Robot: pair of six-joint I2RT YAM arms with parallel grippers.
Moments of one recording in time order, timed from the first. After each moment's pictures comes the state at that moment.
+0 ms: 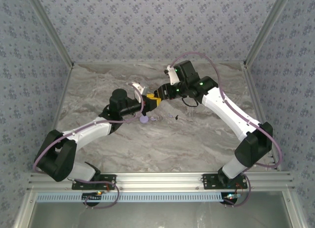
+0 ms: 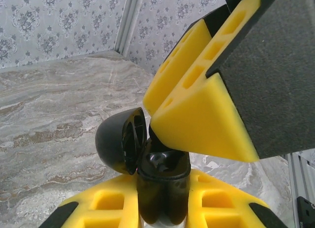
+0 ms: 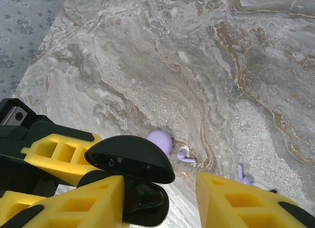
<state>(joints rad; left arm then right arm) -0.58 1.40 0.76 0.50 0.55 -0.30 0.60 1.58 1.56 -0.76 -0.23 0.28</state>
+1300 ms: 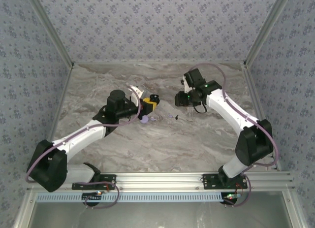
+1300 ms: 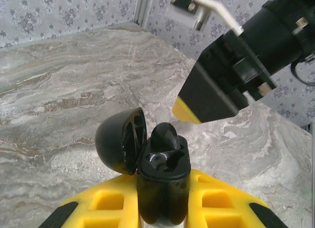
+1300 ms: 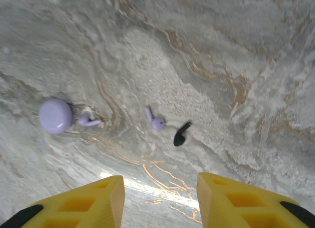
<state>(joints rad) -0.58 1.27 0.76 0.20 0.47 -0.18 0.46 1.60 1.34 -0.83 -0.13 0.35</state>
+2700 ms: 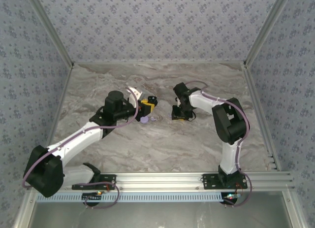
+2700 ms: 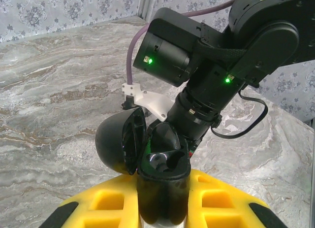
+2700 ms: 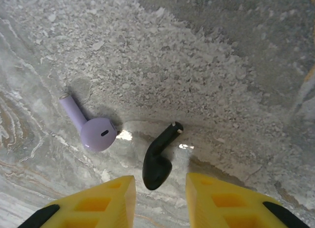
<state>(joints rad) -0.58 1.22 0.76 0.12 0.46 -0.16 0.48 1.94 1.31 -0.76 -0.18 0.44</state>
